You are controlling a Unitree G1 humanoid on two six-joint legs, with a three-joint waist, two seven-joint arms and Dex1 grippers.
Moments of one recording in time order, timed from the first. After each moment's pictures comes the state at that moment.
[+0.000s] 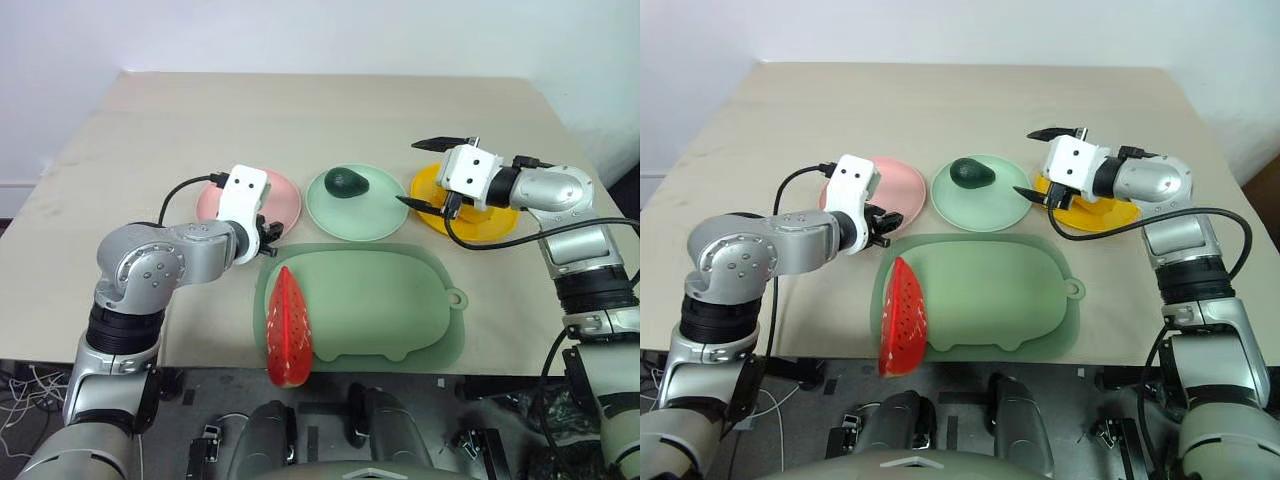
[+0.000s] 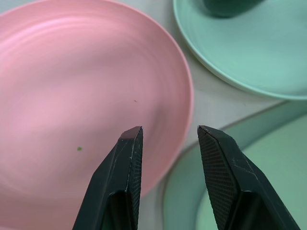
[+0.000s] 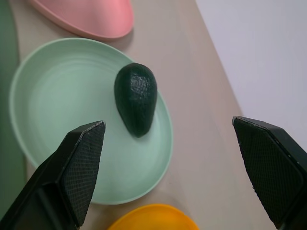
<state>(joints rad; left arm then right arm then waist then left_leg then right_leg) -0.68 0.51 -0.01 -0.29 -0.97 1.35 0.32 -0.77 -0.73 0.11 0.33 -0.02 -0.21 0.96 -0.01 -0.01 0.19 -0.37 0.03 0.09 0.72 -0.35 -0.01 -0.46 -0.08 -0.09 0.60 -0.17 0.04</state>
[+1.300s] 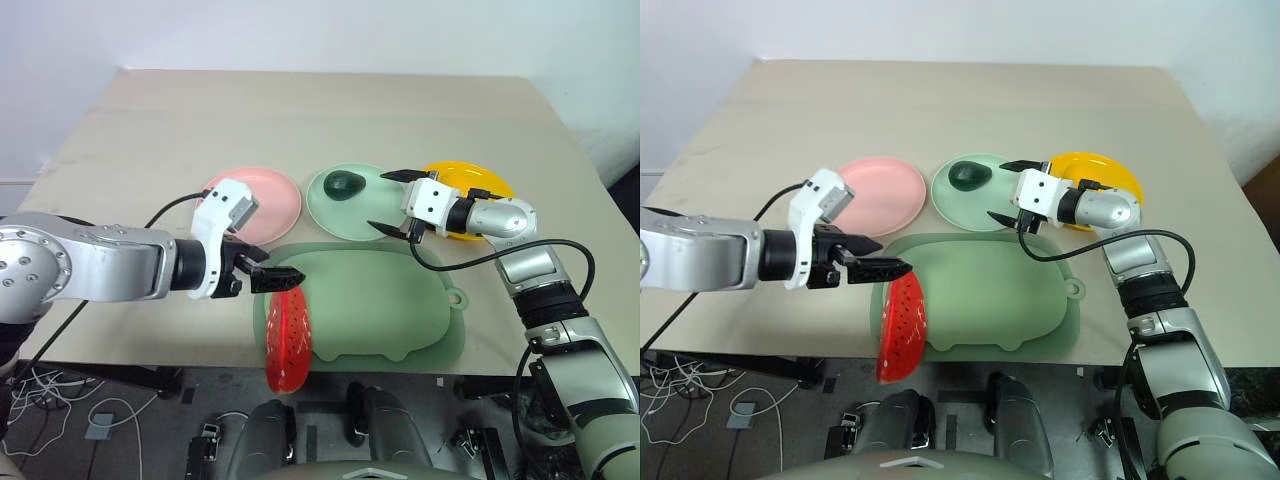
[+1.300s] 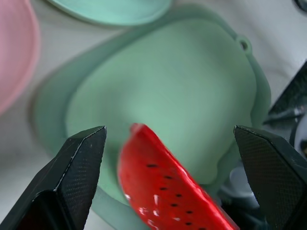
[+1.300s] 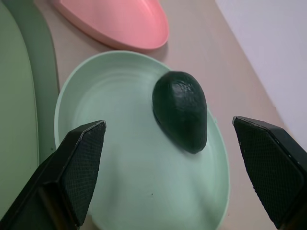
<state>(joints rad) -0.67 1.17 -0.25 -0.44 -1.96 1.10 0.24 -0.72 -0.58 0.17 0.42 -0.06 -0.27 0.88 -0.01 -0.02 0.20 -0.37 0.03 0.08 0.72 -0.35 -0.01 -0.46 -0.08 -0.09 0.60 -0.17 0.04</state>
